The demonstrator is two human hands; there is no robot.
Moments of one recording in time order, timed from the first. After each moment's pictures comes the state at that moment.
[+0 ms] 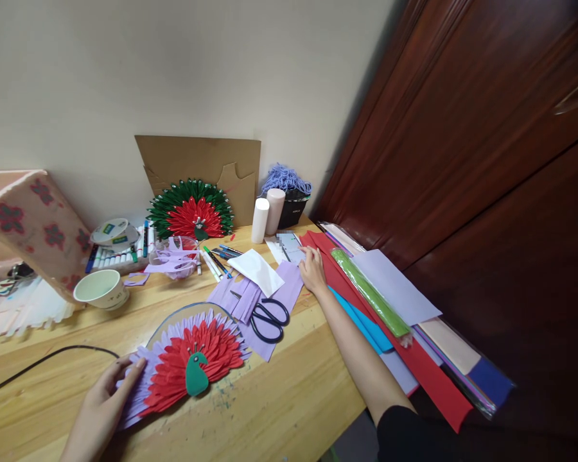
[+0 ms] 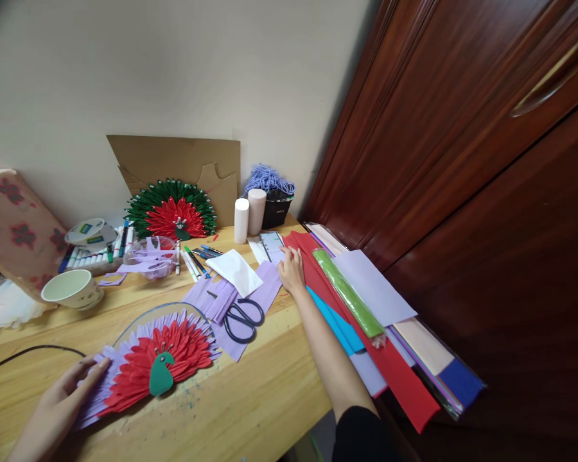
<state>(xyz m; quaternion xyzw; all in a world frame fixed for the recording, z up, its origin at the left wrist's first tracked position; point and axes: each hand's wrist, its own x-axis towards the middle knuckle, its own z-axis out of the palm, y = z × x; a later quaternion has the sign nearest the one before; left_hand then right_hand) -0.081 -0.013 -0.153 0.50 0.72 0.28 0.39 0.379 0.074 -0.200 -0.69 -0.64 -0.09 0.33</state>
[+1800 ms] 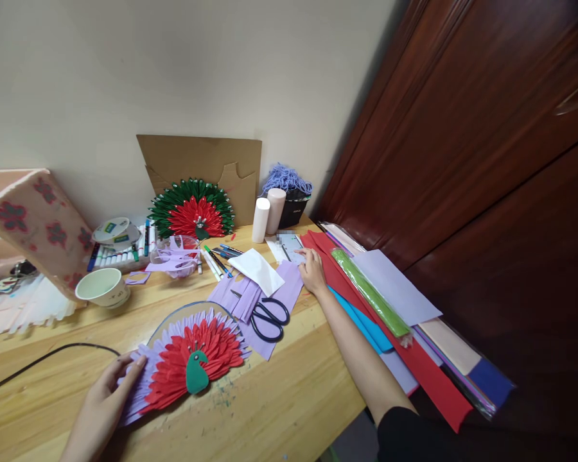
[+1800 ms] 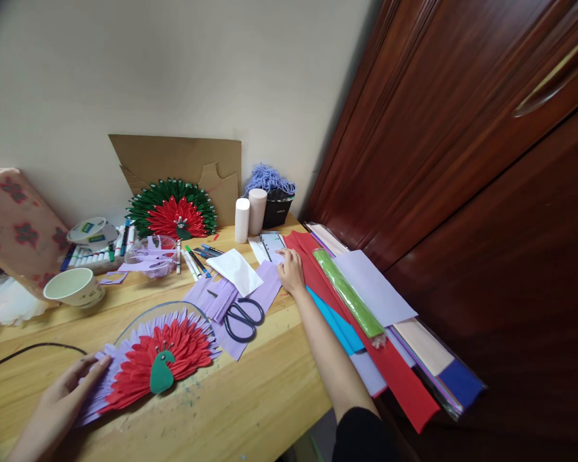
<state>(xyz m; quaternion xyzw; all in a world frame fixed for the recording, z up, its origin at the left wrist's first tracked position) -0.089 -0.013 -0.164 0.52 0.71 0.27 0.39 0.373 0.067 -0.190 -0.66 -0.66 -0.06 0.35</state>
